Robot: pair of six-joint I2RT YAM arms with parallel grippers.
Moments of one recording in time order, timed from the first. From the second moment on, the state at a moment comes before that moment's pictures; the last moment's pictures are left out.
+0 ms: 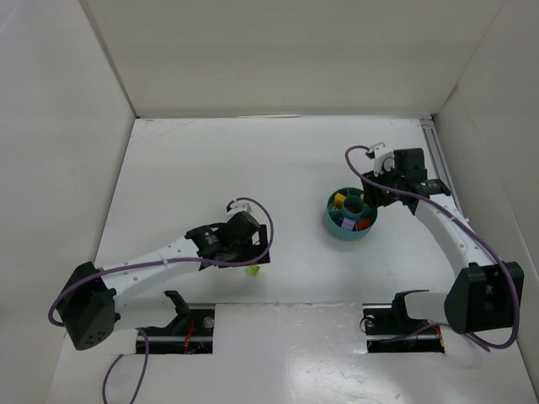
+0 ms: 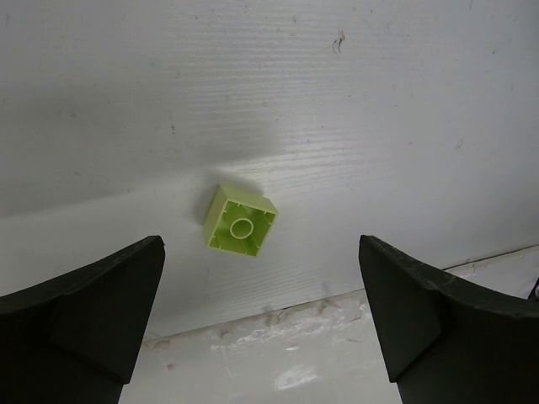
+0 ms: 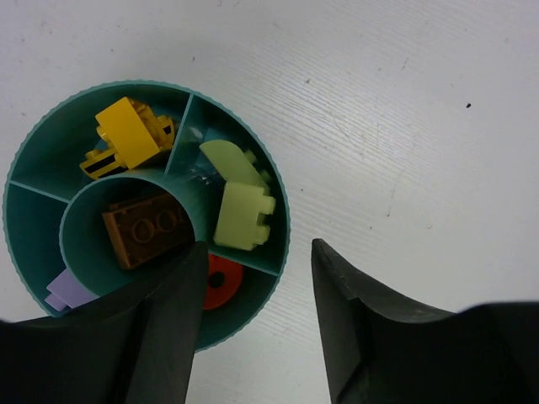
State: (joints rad) left arm -0.90 1.14 0.69 -0.62 -0.14 -0.91; right arm 0.11 1.27 0.99 -0.56 -0.19 -0.27
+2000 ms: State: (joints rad) left arm -1.13 1.35 0.77 -0.56 -0.32 -0.87; right arm 0.09 0.81 0.94 -0.72 -0.24 -0.32
